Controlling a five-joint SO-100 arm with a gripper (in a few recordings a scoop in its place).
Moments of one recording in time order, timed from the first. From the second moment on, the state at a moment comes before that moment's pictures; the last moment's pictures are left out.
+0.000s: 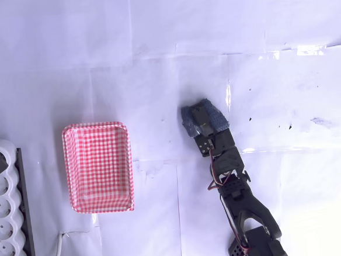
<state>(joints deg) -20.9 134.7 61.9 -62.9 -0.7</state>
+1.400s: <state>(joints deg) -56.2 138.3 156.3 68.8 -23.1</state>
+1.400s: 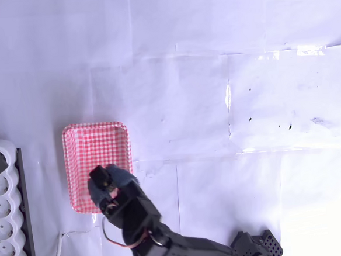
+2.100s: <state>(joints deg) -58.1 145.2 158.3 66.9 -21.2</state>
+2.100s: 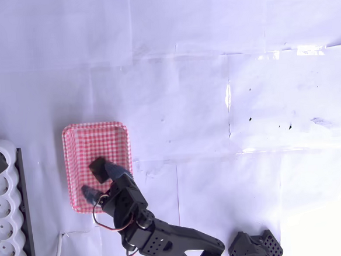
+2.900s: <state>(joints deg) -48.9 99.1 125.0 47.8 -17.9</state>
